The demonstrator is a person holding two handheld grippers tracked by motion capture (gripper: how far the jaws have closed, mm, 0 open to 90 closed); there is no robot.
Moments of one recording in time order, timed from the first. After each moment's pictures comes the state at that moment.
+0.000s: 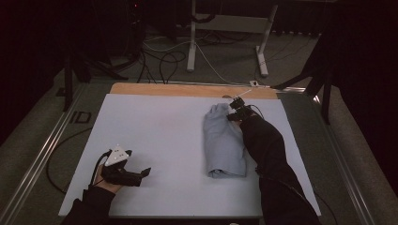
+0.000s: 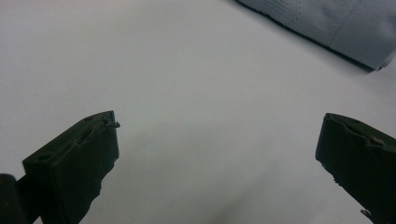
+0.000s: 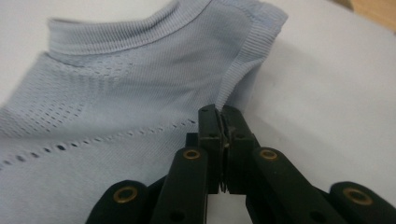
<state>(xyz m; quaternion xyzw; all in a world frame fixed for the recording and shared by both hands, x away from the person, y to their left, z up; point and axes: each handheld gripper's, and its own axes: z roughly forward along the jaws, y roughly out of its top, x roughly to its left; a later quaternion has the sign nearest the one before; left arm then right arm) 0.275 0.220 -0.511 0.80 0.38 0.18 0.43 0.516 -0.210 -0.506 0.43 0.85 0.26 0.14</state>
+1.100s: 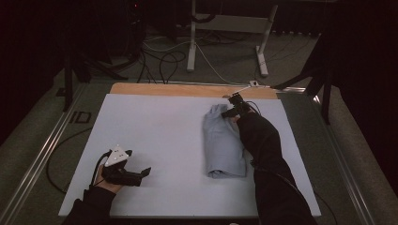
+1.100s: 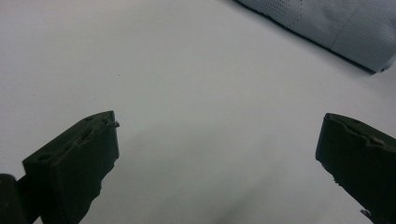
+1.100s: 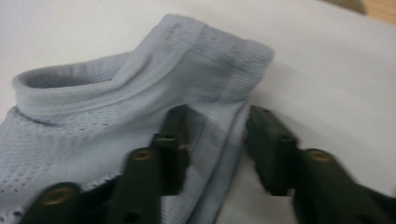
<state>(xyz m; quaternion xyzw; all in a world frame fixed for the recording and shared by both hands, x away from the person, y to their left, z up) 0.277 0.221 -0.516 0.79 0.38 0.18 0.44 0.541 -0.207 -0.513 0.47 0.83 0.29 0.10</state>
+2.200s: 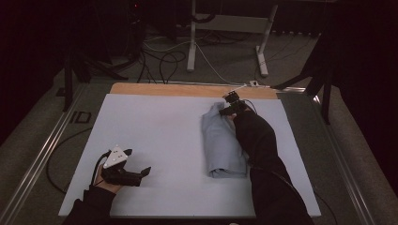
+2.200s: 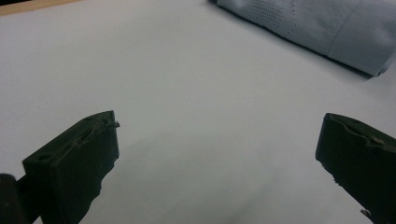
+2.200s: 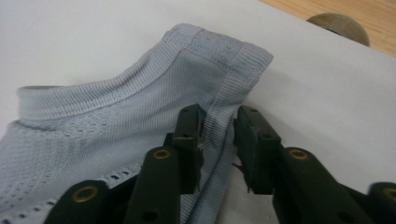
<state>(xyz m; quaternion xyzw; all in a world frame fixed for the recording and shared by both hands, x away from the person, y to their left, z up) 0.275 0.223 -0.515 0.79 0.36 0.19 0.46 0.547 -0.194 -0.509 0.46 0.83 0.29 0.13</state>
